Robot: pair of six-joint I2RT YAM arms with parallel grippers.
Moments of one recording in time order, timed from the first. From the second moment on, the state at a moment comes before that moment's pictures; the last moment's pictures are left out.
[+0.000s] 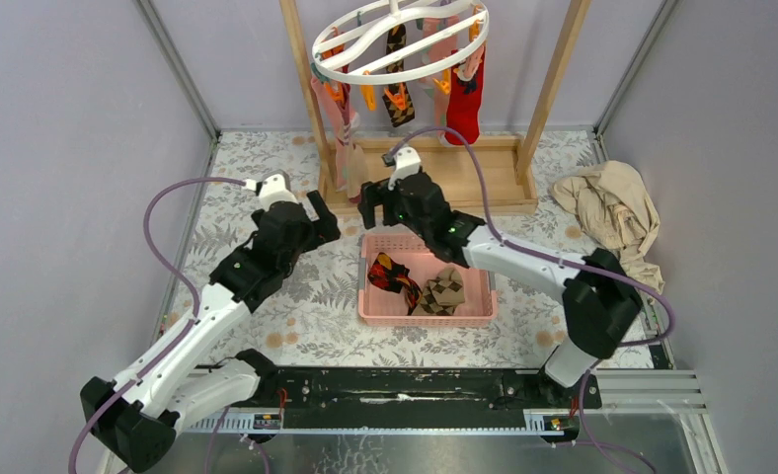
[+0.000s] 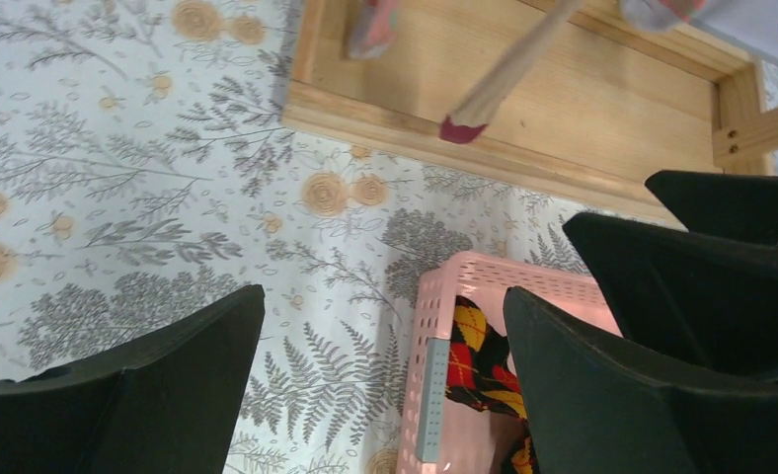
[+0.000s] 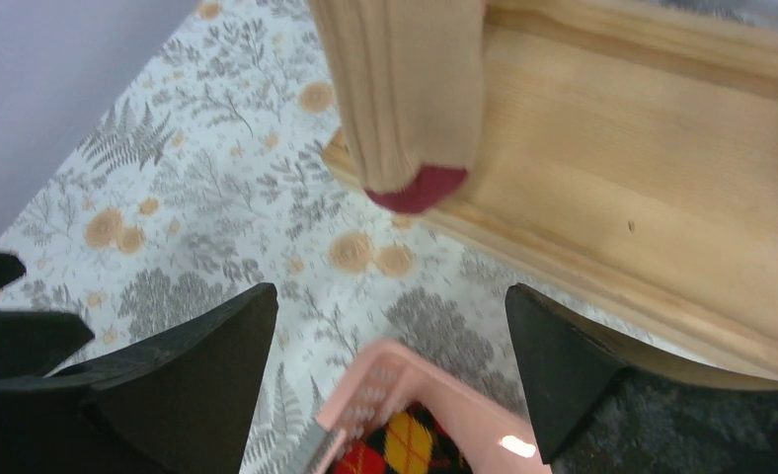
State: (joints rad) left arm -0.57 0.96 0.89 -0.45 -0.44 -0.63; right arm 0.83 1.62 1.18 0.09 0.19 0.30
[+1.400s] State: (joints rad) left arm -0.50 0.87 0.83 -0.51 -0.34 -0.68; right arm 0.83 1.93 1.41 0.32 0.38 0.32
